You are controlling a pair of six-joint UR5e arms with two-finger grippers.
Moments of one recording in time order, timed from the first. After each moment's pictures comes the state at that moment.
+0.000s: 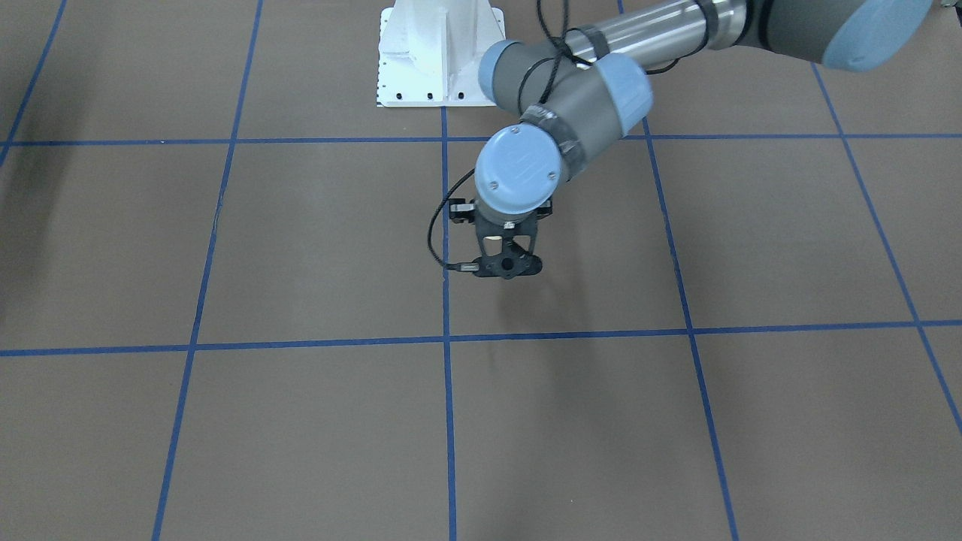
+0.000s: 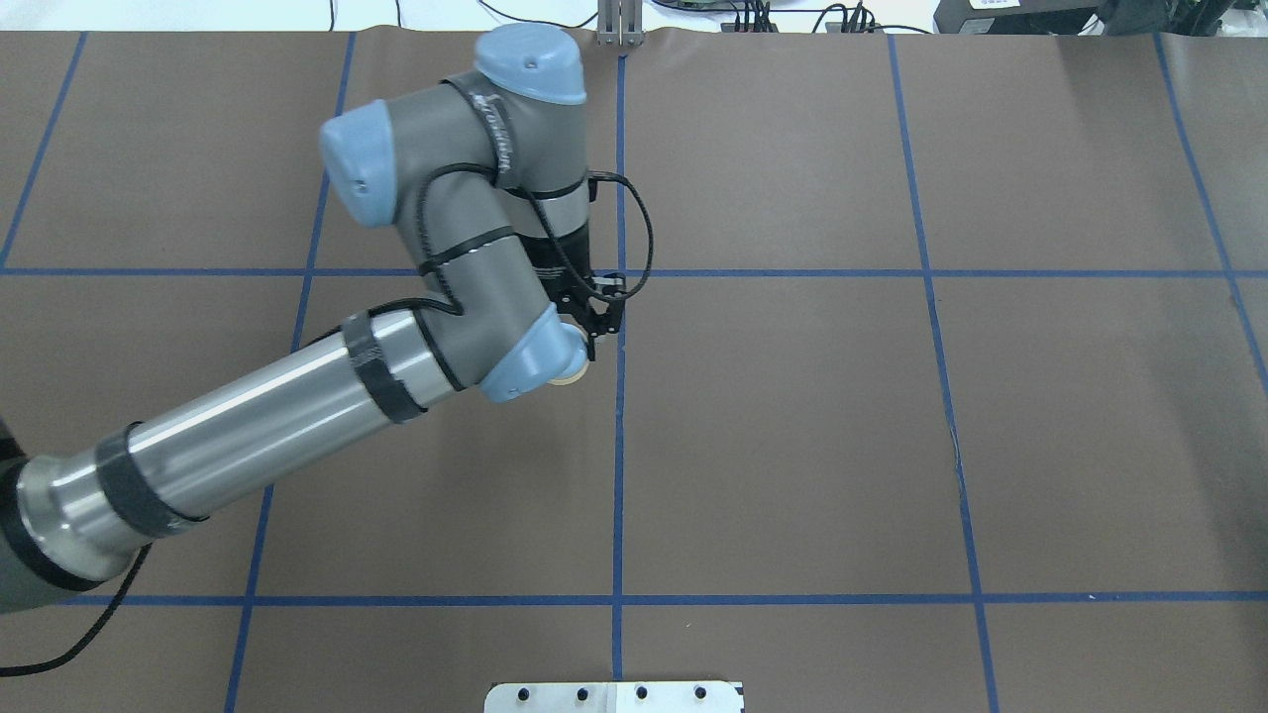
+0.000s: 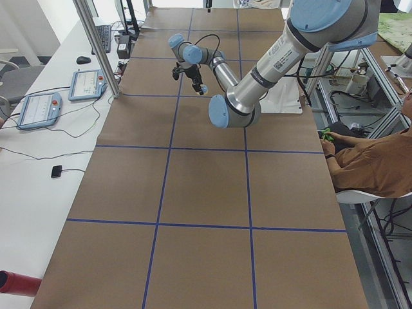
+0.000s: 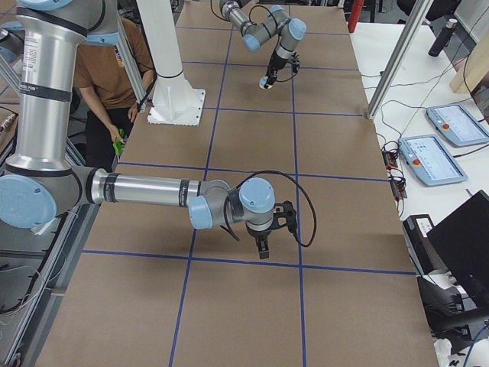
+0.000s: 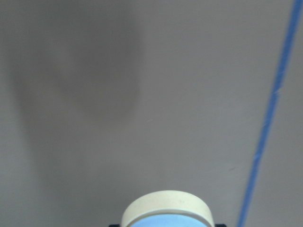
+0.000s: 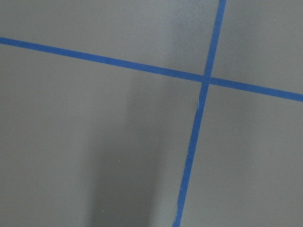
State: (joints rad) left arm -0.66 -2.58 -1.26 -1.32 -2.33 -0.96; right arm 1.48 -1.75 1.69 -1.29 2.40 0.02
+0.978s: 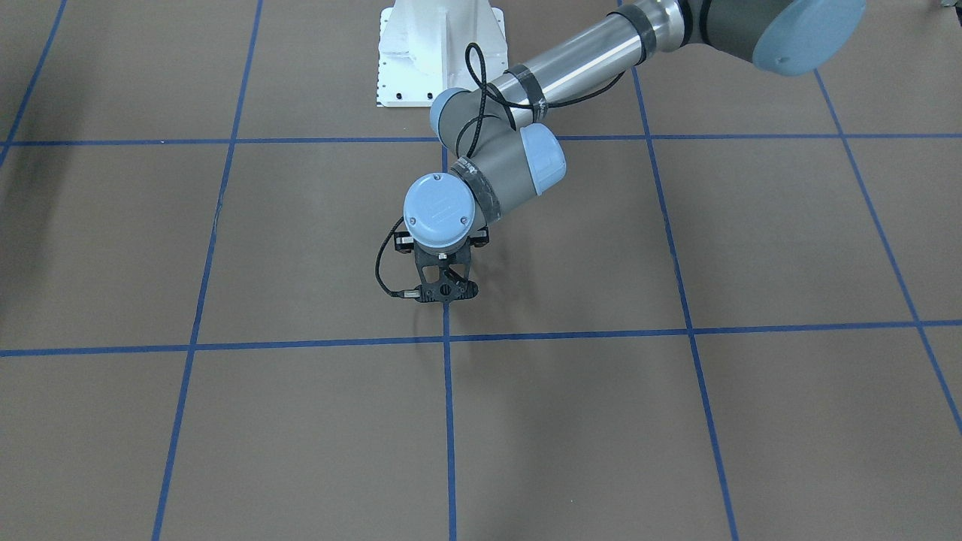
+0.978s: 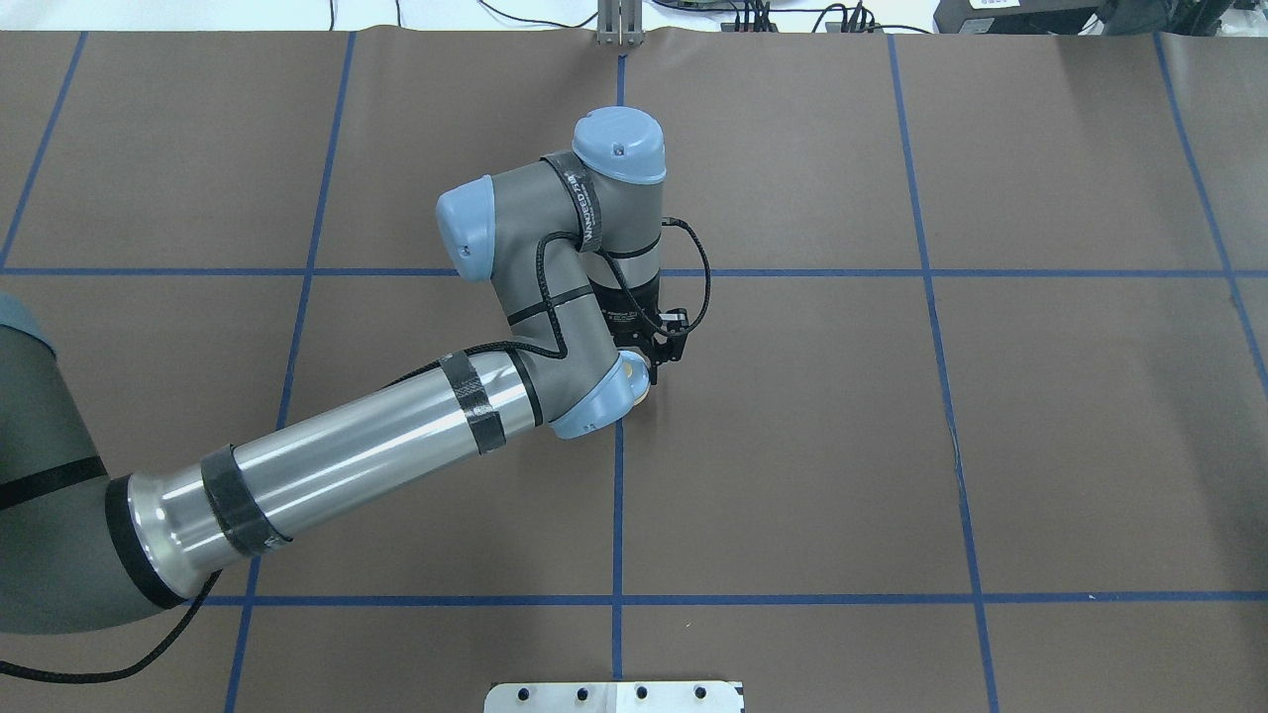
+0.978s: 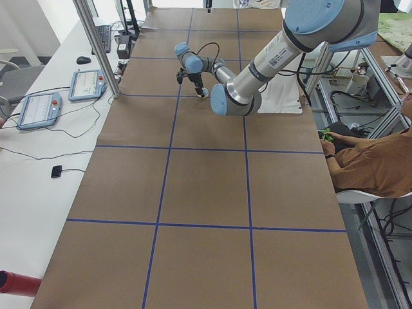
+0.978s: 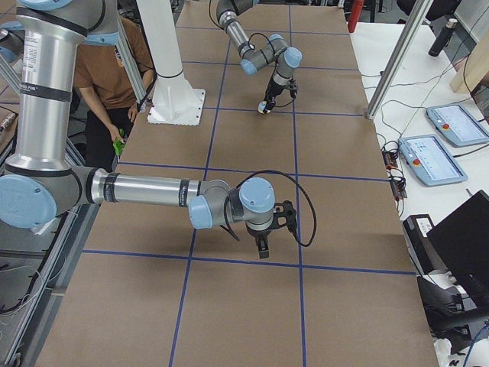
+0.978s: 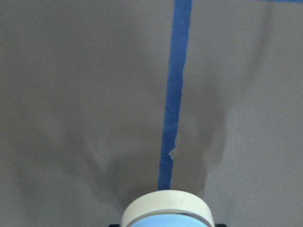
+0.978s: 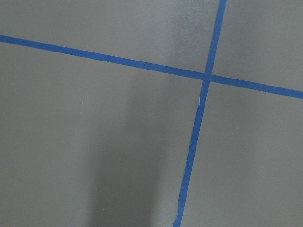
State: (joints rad) left arm -0.59 -2.66 -1.03 -1.57 -2.28 -1.10; right arm 1.48 -1.75 1.69 -1.29 2.40 0.02
